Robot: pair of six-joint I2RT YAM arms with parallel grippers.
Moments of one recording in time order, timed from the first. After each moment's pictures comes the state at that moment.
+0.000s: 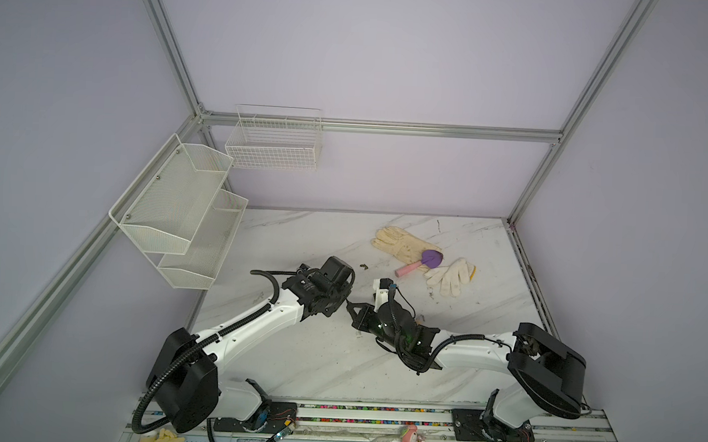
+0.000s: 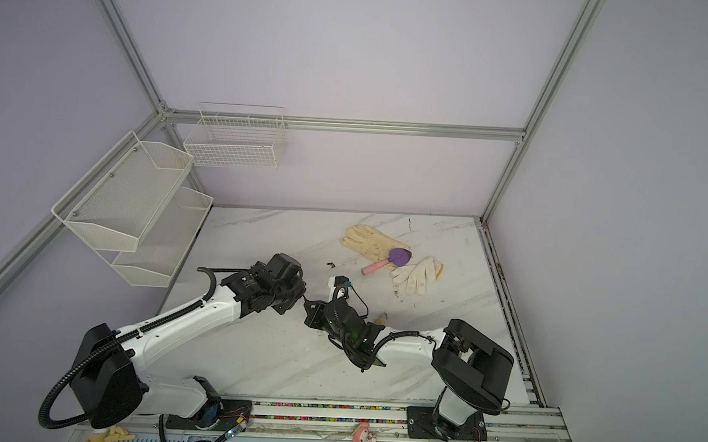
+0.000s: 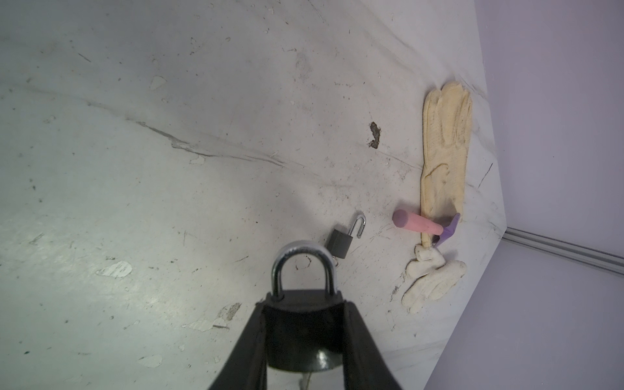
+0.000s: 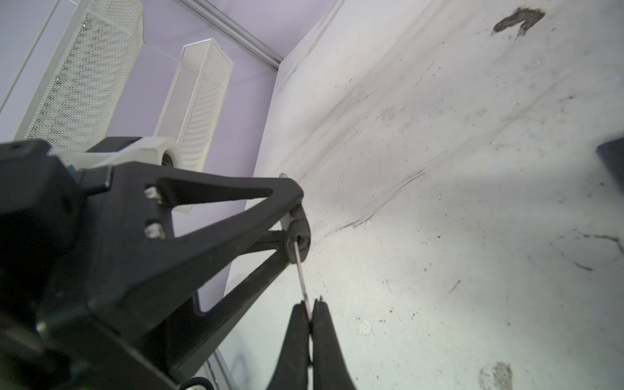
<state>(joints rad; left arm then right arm) -0.66 1.36 1.03 -0.63 -0.20 -1.53 1.06 1.59 0.73 0.52 0.17 1.08</state>
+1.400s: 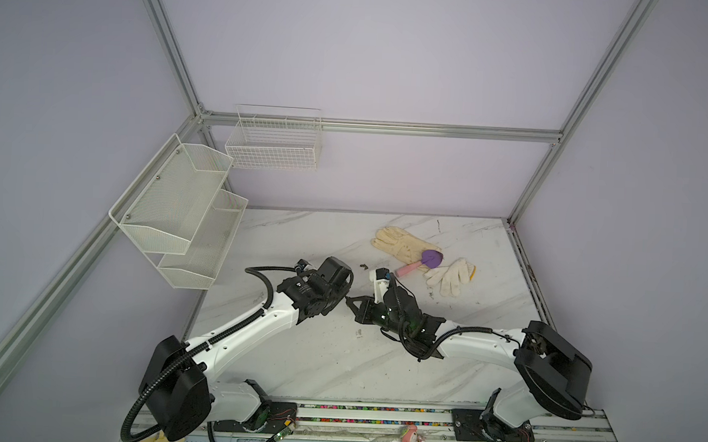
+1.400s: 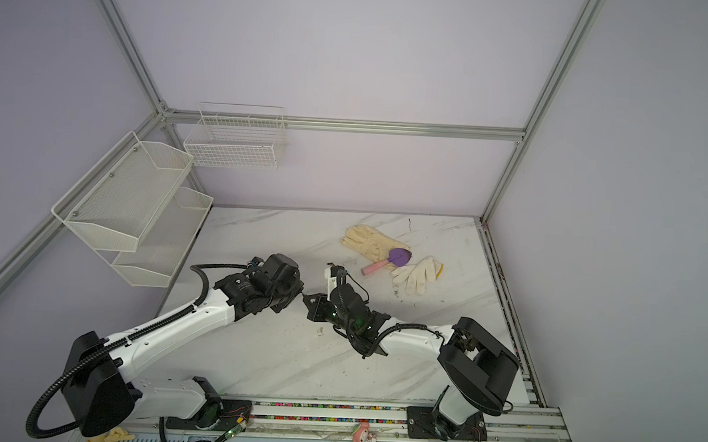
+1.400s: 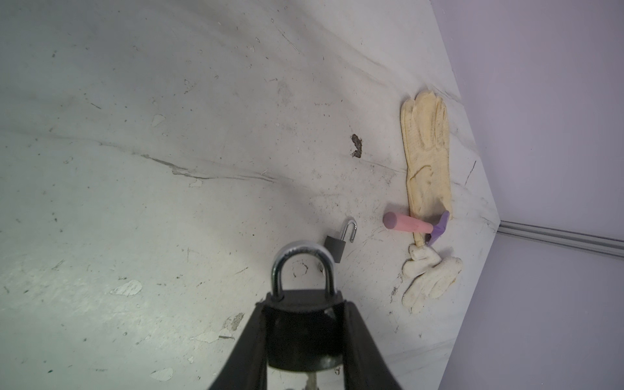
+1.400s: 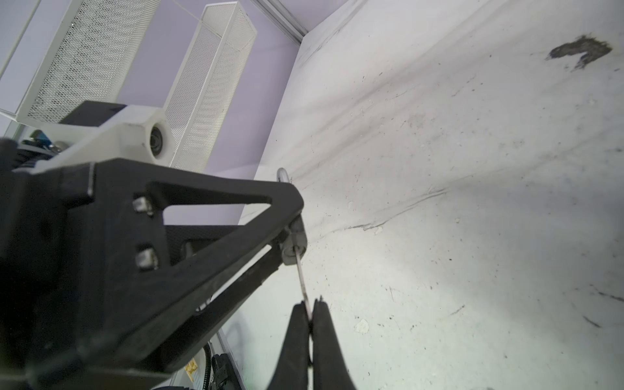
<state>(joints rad) -0.68 1.31 1.04 -0.65 -0.26 -1.45 0.98 1.56 0.78 0.44 -0.01 0.93</state>
